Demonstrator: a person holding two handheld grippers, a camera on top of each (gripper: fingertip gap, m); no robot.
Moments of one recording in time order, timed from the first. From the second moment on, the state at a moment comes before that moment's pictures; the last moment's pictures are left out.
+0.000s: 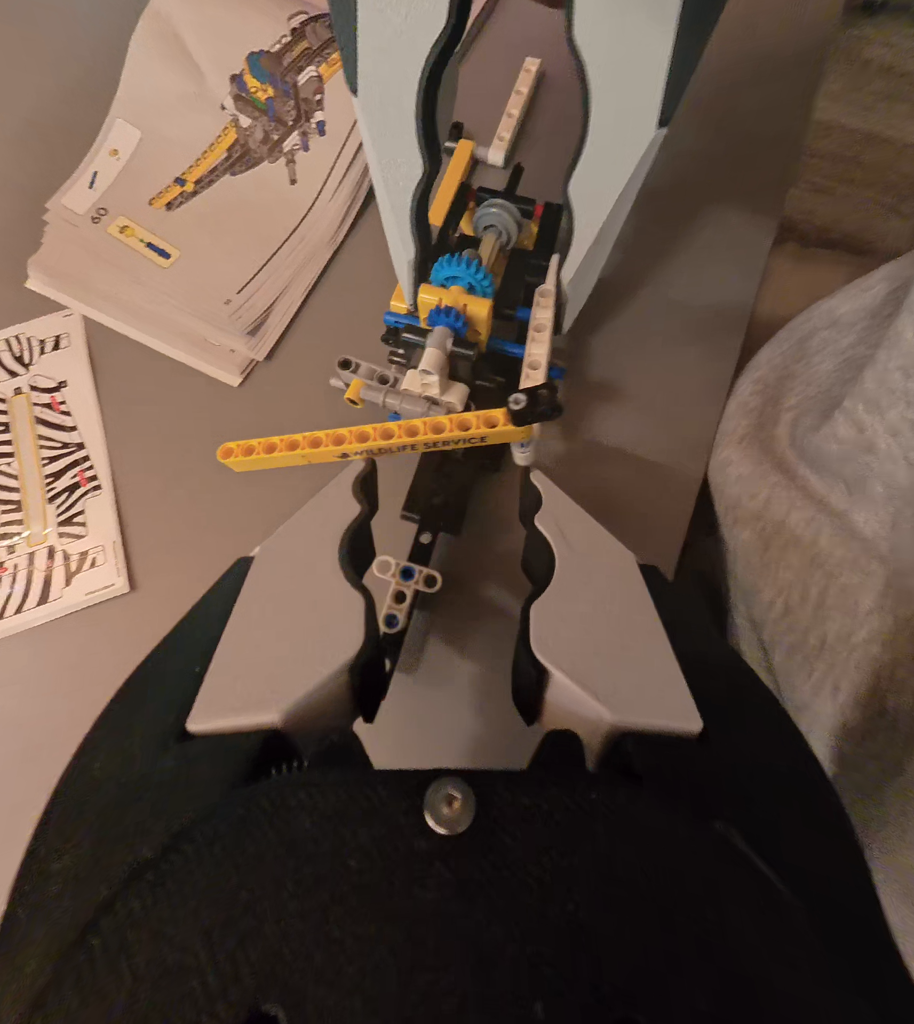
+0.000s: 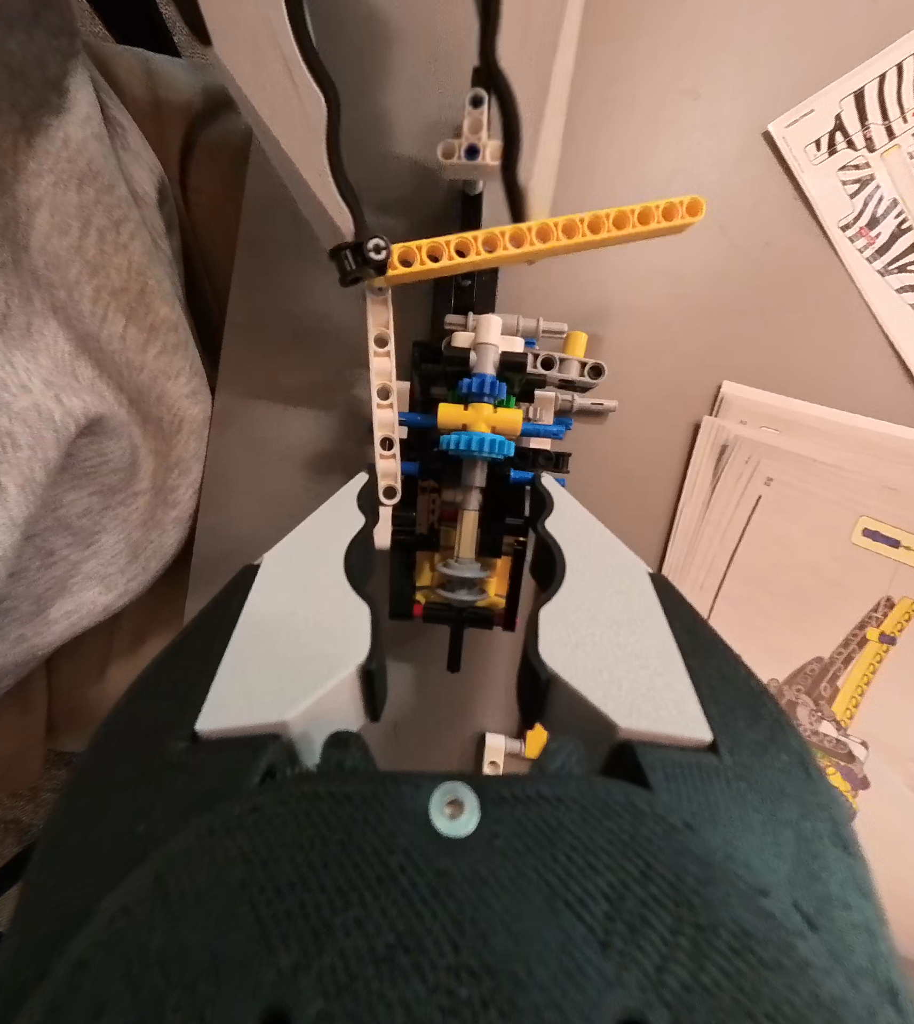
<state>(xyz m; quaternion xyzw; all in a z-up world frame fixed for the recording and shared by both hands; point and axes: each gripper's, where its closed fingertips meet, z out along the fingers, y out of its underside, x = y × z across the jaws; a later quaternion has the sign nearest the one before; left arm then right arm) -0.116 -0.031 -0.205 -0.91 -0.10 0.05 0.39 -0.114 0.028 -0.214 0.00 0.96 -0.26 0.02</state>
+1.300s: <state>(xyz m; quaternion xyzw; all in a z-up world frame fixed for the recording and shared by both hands) -0.104 -0.022 -0.221 -0.90 -0.09 -0.05 0.42 -0.112 0.021 -0.205 0.01 0.96 -0.28 0.00</state>
